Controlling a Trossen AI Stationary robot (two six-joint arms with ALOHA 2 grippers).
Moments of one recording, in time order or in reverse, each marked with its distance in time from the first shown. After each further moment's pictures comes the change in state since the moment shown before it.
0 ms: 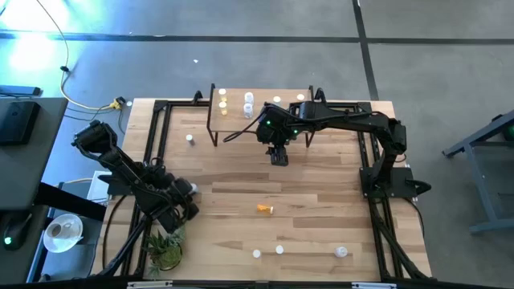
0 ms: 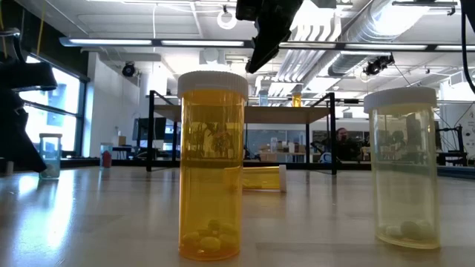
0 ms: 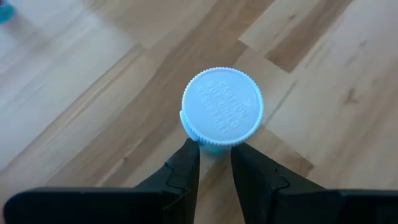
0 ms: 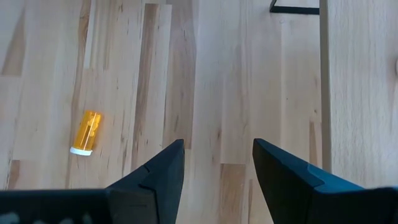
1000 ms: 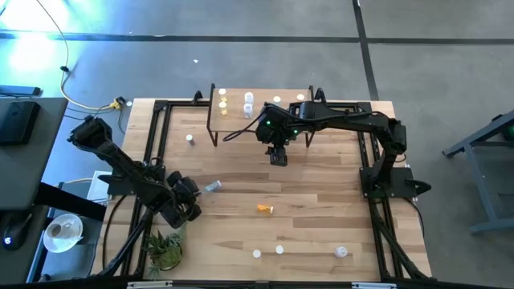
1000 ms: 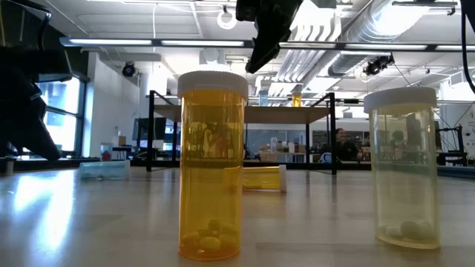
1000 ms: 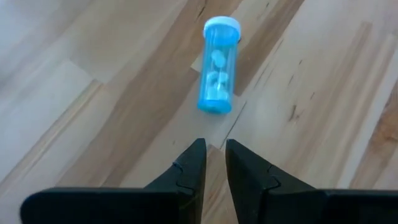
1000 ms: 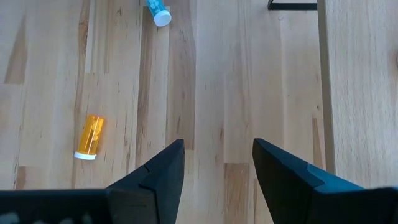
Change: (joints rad) left arm 0.104 -0.108 0.000 0.116 0.028 0.282; right arm 0.001 0.000 0.000 0.000 -0.001 0.040
